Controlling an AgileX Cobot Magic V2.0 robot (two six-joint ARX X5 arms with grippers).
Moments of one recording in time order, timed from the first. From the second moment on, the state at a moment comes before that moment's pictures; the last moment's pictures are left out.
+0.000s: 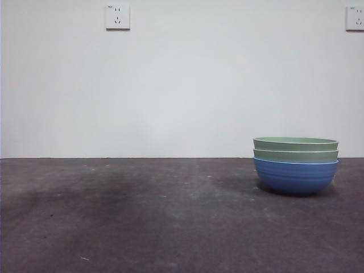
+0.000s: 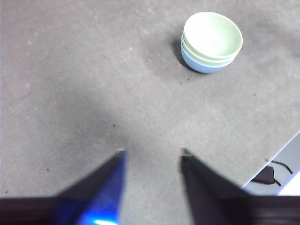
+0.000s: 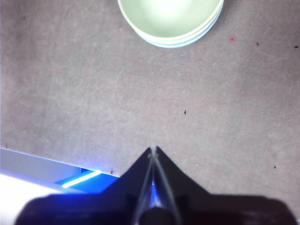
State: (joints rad) left arm -0.52 1.02 1.35 -1.03 0.11 -0.02; right arm 0.12 1.18 1.37 -1.35 -0.21 -0.02
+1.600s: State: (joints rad) left arm -0.04 0.33 0.55 -0.02 0.07 0.11; right arm 0.12 1.18 1.37 -1.35 -0.21 -0.02
